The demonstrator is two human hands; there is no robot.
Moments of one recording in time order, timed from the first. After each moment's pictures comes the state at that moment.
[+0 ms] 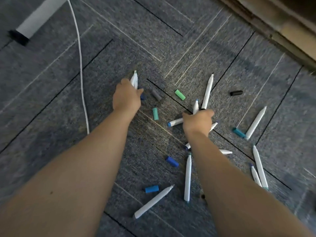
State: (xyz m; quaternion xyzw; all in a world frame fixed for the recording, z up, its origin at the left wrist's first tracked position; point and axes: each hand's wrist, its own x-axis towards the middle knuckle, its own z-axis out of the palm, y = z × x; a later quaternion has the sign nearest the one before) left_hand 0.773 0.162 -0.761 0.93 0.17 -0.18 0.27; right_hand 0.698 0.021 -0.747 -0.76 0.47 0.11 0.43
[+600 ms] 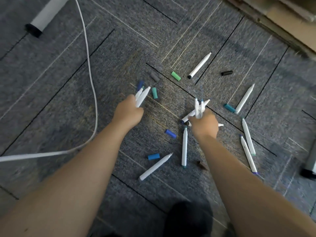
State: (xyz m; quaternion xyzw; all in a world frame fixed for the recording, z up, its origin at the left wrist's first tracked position) left_hand 0.675 0.180 -0.712 0.91 0.09 -0.29 0.29; right_hand 0.619 0.006 -0.722 -0.83 0.40 0.17 0.35
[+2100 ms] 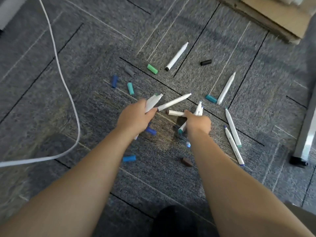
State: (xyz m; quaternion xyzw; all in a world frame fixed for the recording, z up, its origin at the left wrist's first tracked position) left_hand 0.646 0.114 -0.725 0.92 -0.05 -0.29 0.25; right_hand 0.608 -0.030 -0.740 -0.61 0.61 0.14 0.48
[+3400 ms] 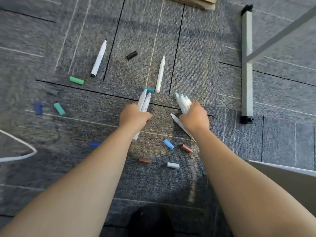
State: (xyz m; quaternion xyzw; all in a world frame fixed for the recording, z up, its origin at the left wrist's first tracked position) left_hand 0.620 -0.028 -0.740 0.86 0.00 -0.41 0.31; right_hand 0.534 -0.153 -0.738 -0.78 0.50 0.18 0.32
